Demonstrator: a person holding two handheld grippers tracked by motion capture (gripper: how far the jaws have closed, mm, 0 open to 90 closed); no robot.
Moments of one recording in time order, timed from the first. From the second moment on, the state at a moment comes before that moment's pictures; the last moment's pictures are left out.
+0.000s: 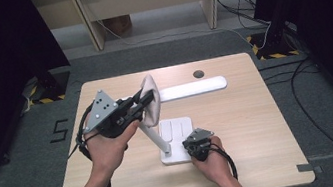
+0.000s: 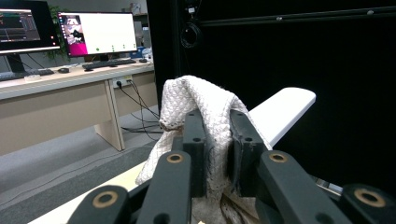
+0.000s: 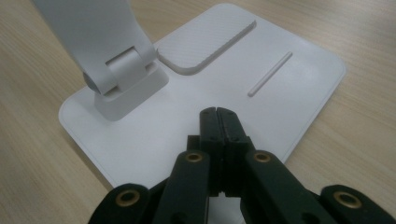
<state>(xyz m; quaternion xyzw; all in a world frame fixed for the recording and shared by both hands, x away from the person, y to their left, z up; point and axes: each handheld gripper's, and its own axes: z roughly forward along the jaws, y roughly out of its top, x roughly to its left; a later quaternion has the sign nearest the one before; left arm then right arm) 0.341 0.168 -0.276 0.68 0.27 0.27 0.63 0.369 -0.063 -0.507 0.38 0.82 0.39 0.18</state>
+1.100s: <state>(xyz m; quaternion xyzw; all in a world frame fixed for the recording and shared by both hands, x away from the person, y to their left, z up) 0.344 0.149 -0.273 0.69 0.26 0.27 0.62 0.369 -0.063 -0.508 0.38 0.82 0.39 0.18</state>
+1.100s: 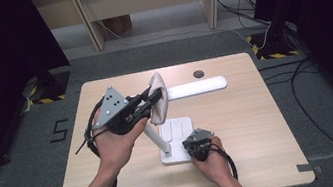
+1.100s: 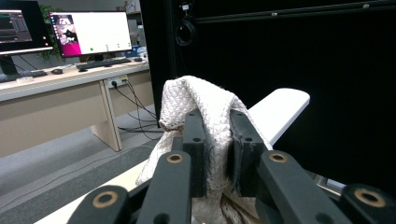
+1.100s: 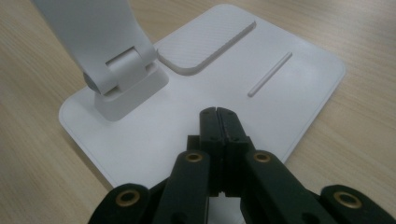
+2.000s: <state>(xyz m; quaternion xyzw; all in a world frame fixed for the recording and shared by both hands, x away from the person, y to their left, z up) 0.348 0.132 -0.272 0.69 0.25 0.26 0.62 0.369 -0.063 -0.508 0.37 0.82 0.39 0.18</state>
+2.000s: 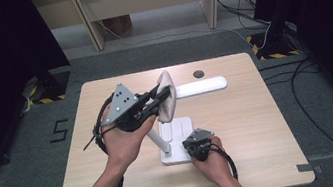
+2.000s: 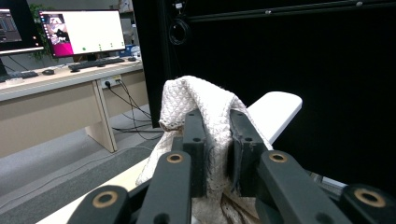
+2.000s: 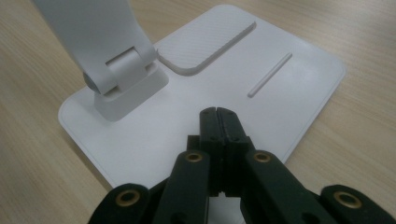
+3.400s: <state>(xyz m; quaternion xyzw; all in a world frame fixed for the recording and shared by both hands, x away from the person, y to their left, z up) 0.352 0.106 -0.270 0.70 0.24 0.25 0.63 0.369 -0.063 -0.508 0.37 0.82 0.40 0.18</state>
